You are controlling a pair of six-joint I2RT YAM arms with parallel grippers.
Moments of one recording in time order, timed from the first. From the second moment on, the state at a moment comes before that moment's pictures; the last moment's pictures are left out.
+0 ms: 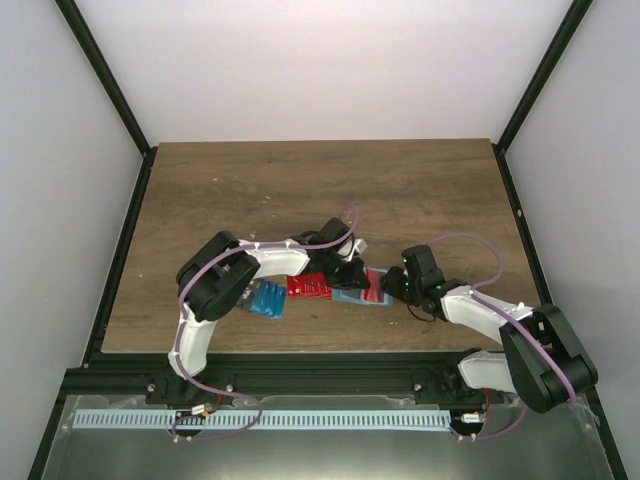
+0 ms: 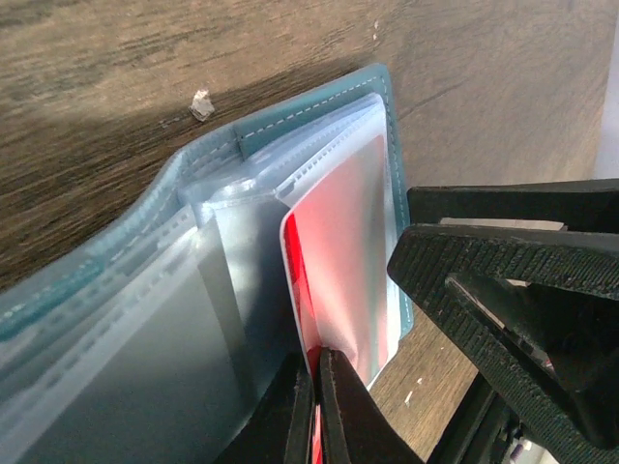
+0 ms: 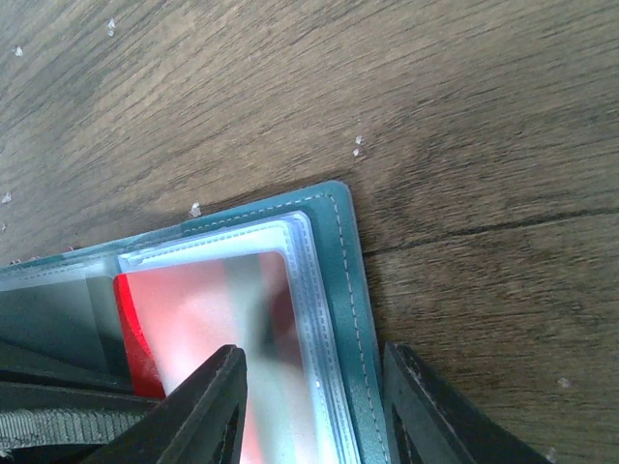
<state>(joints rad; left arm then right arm) -0.83 2.06 1.24 -0.14 0.60 -0.73 0.44 1.25 0.41 -0.06 -0.11 0.82</state>
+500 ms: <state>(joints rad) -0.85 2.07 1.23 -0.10 0.57 -0.82 0.43 1.24 0.40 -0.08 -0.11 0.82</state>
